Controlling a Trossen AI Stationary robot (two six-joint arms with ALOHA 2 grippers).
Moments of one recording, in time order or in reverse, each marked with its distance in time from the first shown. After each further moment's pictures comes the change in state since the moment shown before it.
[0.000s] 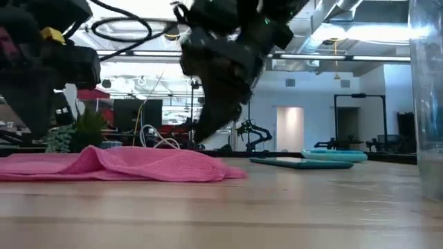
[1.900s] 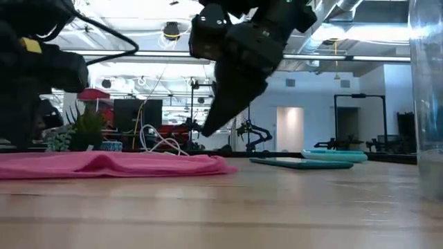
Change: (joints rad) left arm -0.069 -0.068 -0.010 -0.080 -0.094 -0.003; right arm 0.101 -0.065 -0.021 0.017 0.139 -0.088
